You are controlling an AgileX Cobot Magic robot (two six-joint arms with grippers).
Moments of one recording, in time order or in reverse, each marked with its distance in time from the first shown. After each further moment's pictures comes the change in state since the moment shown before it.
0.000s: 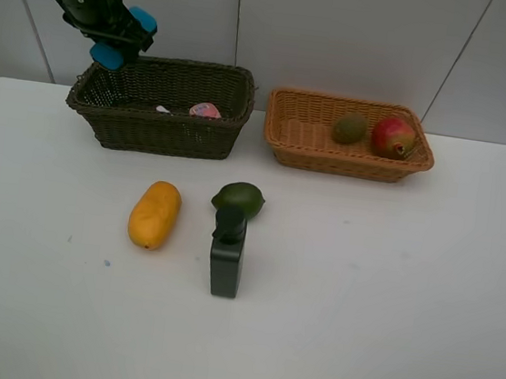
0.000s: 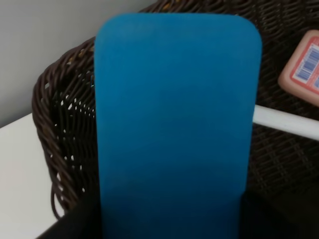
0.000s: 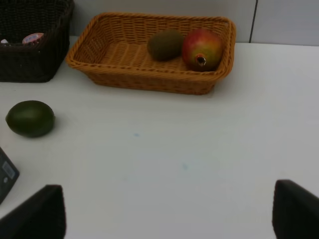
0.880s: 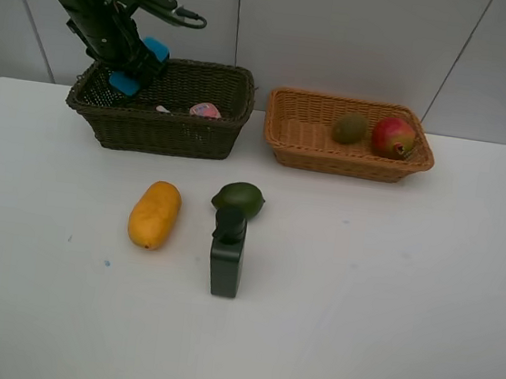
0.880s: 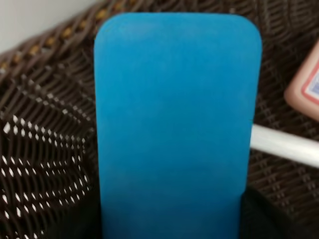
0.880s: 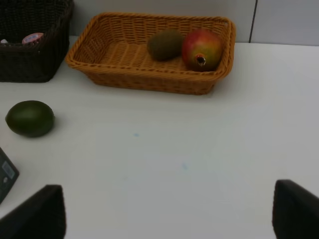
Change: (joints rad) left arm 0.000 0.114 0.000 -0.037 -0.099 0.000; right arm 0.000 0.000 0.000 -0.001 0.000 0.000
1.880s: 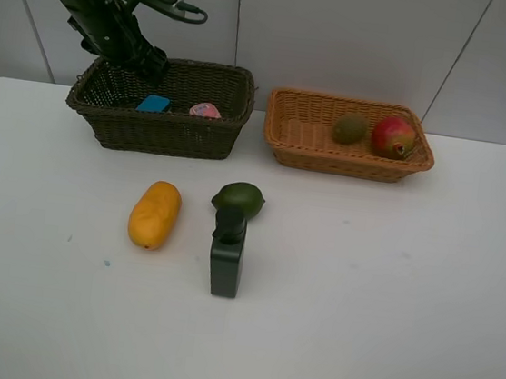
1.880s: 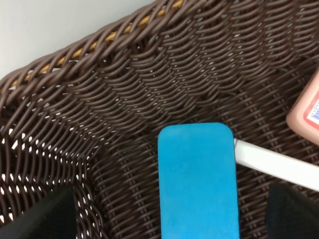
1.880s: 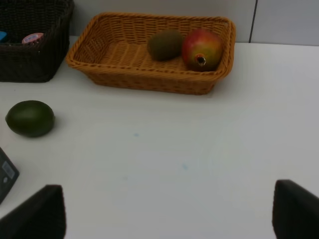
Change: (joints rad) left arm 0.000 0.001 0.000 0.003 -0.058 -0.030; right arm 0.000 0.000 0.000 0.000 0.000 0.000
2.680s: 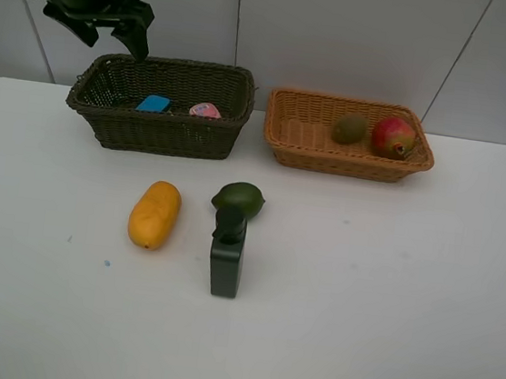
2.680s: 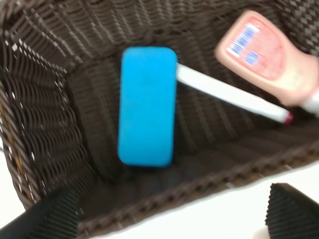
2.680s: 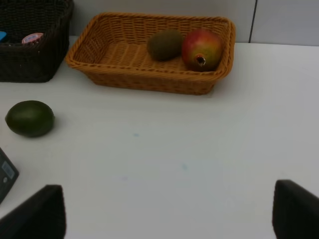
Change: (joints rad) left arm -0.001 -0.250 0.001 -0.146 0.396 -0.035; right arm 0.000 0.000 0.000 0.000 0.000 0.000
